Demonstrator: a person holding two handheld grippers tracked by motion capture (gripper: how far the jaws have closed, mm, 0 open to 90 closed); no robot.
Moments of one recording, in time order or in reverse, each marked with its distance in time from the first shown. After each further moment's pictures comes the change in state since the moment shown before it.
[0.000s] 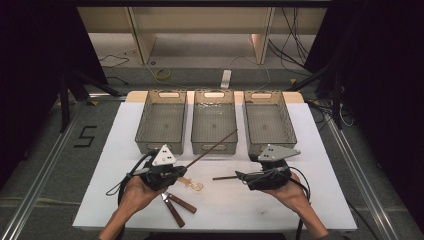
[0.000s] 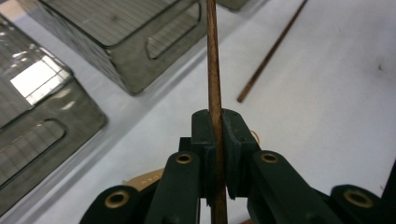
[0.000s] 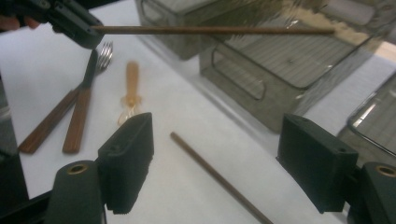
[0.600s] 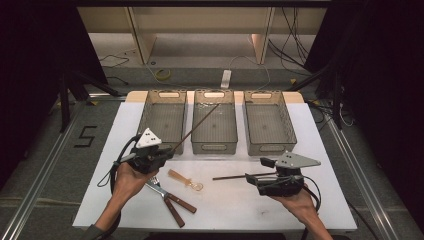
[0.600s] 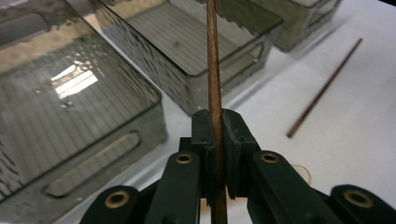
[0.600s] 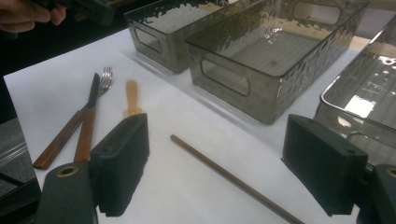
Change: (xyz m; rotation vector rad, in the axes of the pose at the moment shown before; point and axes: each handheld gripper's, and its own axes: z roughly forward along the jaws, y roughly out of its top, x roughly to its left) left arm 0.042 0.014 -0.013 -0.080 0.108 -0.108; right arm -0.002 -0.024 -0.025 -0.088 -0.017 0.107
